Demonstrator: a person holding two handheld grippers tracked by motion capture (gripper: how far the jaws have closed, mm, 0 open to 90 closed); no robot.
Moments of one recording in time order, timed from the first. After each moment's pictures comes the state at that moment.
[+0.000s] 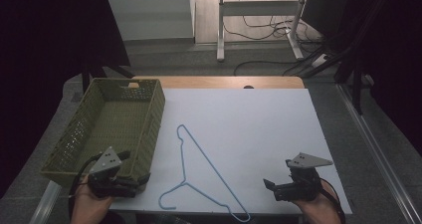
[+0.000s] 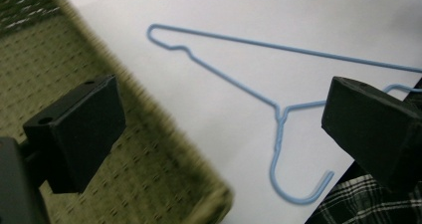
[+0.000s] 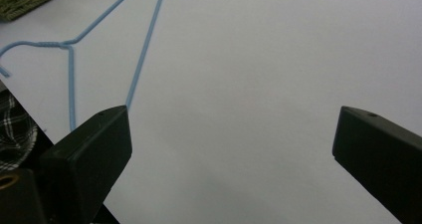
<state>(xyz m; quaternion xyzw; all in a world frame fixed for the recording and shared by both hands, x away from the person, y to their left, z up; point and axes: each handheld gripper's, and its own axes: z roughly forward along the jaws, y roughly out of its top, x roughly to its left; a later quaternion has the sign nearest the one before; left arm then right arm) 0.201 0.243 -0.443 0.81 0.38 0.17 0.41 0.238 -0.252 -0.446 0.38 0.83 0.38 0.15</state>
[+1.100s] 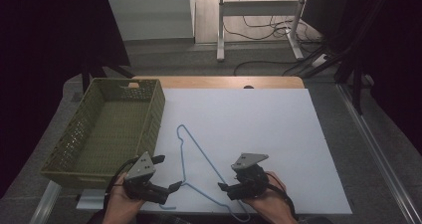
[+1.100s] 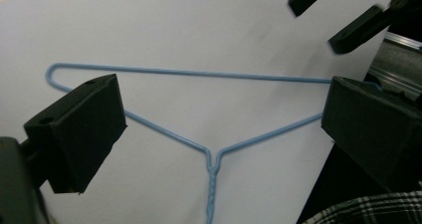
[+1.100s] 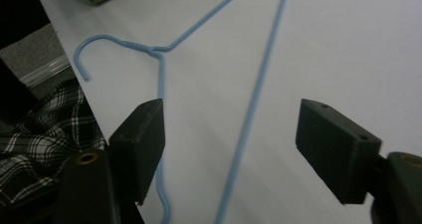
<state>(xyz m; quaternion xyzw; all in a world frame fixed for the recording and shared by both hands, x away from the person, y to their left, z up) 0.208 0.180 -0.464 0.82 0.31 0.13 0.46 0.247 -0.132 -0.467 0.27 0.89 0.36 0.08</state>
